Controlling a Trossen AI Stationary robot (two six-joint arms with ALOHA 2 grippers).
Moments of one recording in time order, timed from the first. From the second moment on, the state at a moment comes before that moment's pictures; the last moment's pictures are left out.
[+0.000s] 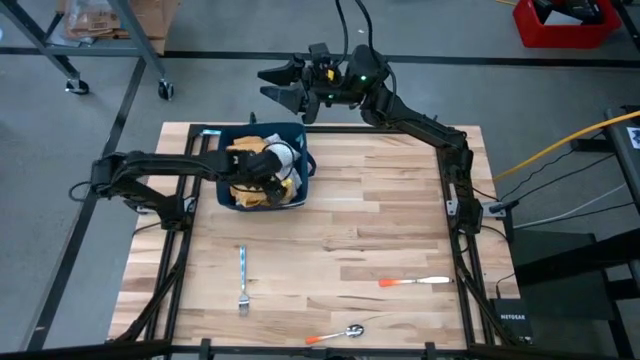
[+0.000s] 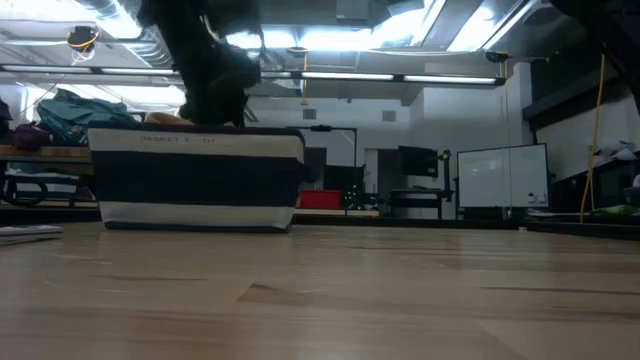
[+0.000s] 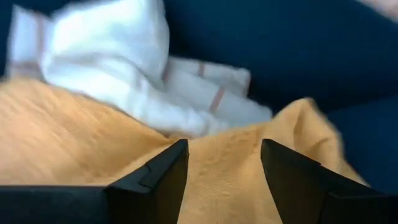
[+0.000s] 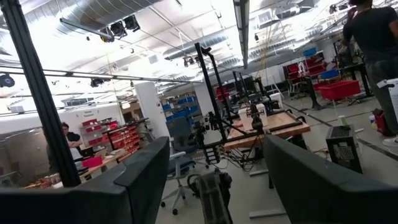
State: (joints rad) left arm 0.24 1.37 0.95 -0.63 -0.26 -0.37; right arm -0.32 2.04 2.34 0.10 -0.47 0.47
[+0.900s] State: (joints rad) left arm 0.24 0.62 1.18 -0.81 -0.27 -0.21; right arm -0.51 1.68 2.35 -0.69 -0.59 0.39
